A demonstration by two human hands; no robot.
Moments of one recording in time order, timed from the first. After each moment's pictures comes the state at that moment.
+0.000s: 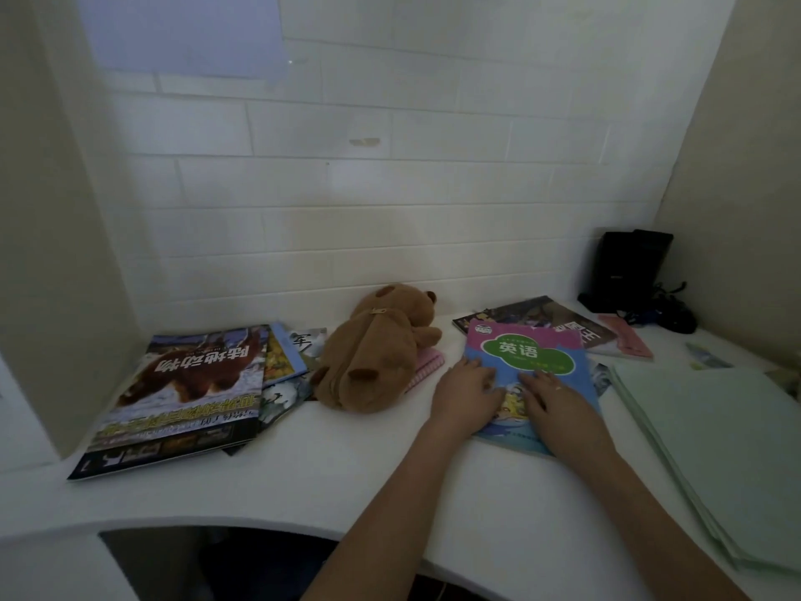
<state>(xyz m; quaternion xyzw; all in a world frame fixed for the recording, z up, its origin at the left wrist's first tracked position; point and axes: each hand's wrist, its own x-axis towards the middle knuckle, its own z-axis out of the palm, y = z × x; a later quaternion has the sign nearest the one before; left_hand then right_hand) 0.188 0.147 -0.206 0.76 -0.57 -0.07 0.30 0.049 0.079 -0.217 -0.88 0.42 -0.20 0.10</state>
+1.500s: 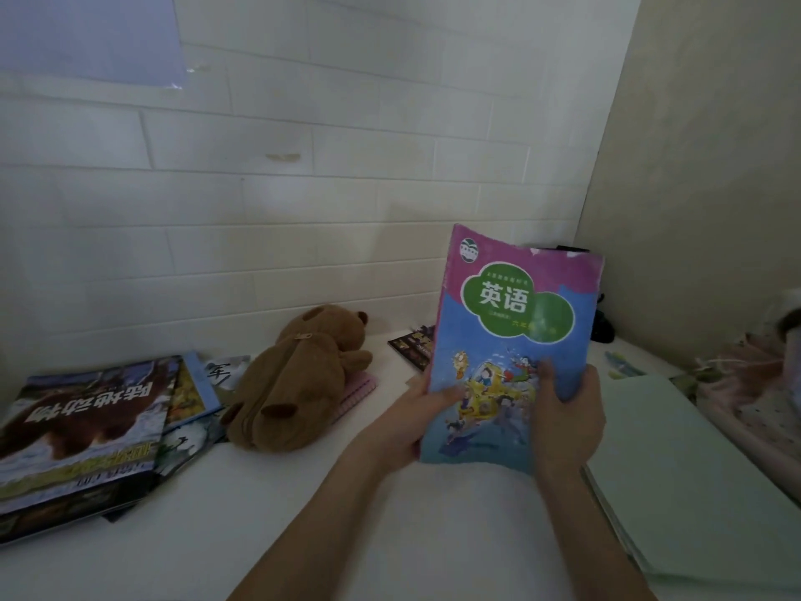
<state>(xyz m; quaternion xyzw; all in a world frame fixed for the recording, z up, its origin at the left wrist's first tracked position) 0.156 0.164 -0.165 0.41 -0.39 -0.56 0.60 0.017 0.099 -0.165 -0.52 0.52 -0.64 0.23</state>
